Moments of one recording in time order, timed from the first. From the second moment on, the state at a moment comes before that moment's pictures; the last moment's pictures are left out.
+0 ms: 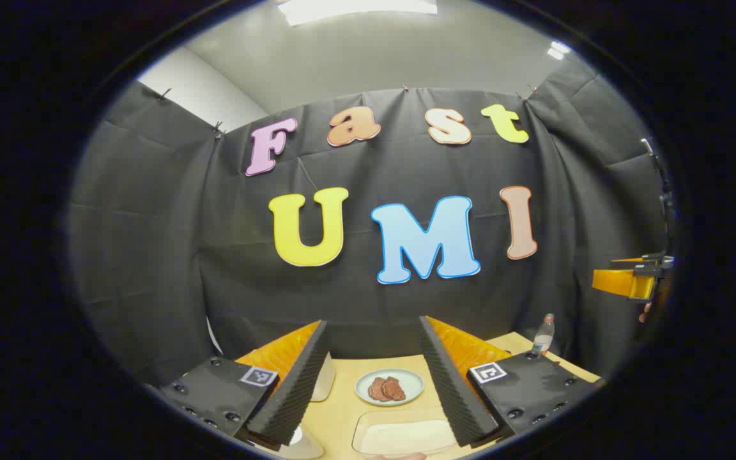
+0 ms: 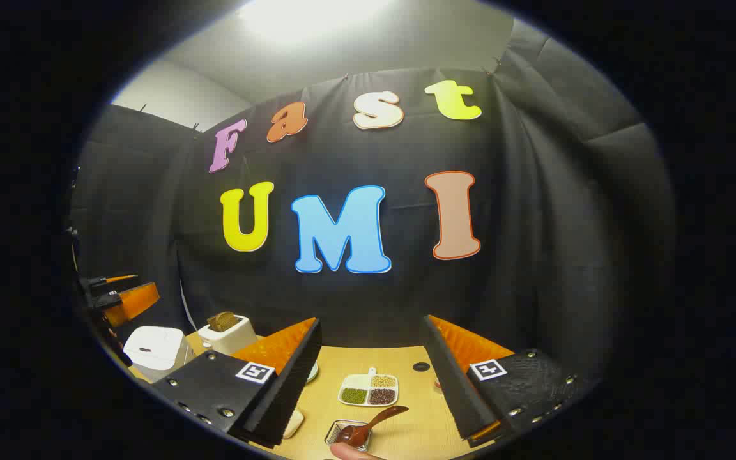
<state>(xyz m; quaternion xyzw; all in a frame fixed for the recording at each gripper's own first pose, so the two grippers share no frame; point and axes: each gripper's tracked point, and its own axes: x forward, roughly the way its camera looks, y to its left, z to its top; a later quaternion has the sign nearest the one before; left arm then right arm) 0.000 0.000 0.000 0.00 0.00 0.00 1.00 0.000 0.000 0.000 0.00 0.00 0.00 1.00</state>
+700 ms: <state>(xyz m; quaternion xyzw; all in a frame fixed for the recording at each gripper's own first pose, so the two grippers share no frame) 0.002 0.017 -0.016 -0.03 0.02 -0.02 1.00 0.000 0.024 -0.007 -0.01 0.01 0.02 1.00</state>
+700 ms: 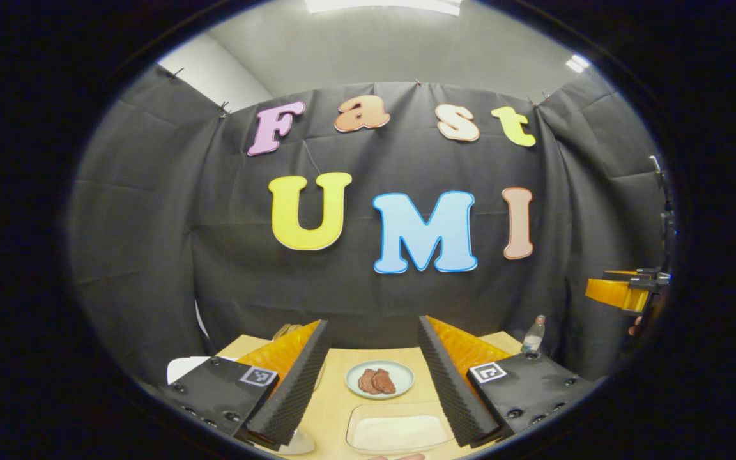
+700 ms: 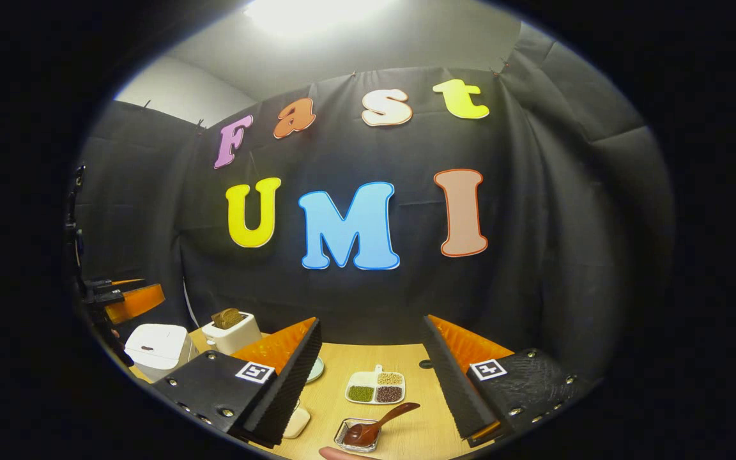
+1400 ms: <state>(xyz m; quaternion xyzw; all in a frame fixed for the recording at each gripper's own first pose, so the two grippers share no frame) -0.025 0.067 -0.044 -0.02 0.01 0.01 1.00 0.003 0.044 -0.047 -0.01 0.03 0.05 1.00</state>
